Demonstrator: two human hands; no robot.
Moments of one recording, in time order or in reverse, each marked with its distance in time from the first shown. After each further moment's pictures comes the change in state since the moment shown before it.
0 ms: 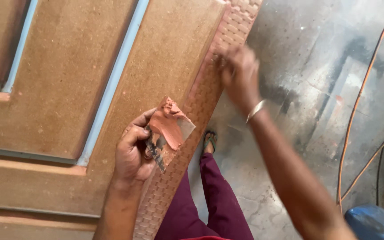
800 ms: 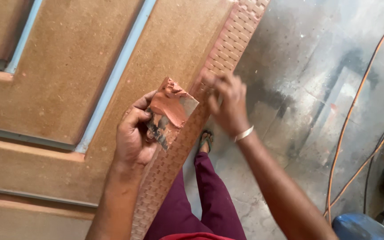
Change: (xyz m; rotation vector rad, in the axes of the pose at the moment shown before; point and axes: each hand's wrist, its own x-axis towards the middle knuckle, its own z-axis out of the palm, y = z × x) left_hand 0.007 0.008 0.026 0.025 0.151 0.004; right_hand -0.044 -0.071 -0.026 0.099 -0.161 0.001
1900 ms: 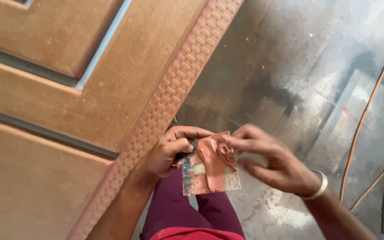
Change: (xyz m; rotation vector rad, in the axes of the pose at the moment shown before) left_hand -0.144 -0.117 -0.027 -0.136 -0.778 -0.277; right_hand -0.195 -0.038 -0.165 0.853 -0.606 -0.134
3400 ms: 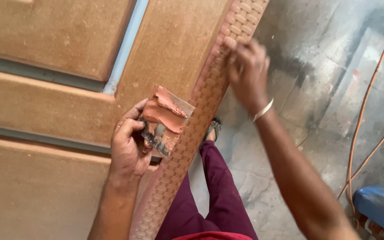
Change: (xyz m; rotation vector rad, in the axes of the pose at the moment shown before) left_hand -0.106 0.117 -0.071 0.149 0.527 0.358; right_hand 0.187 0.141 0.055 -0.986 0.779 0.155
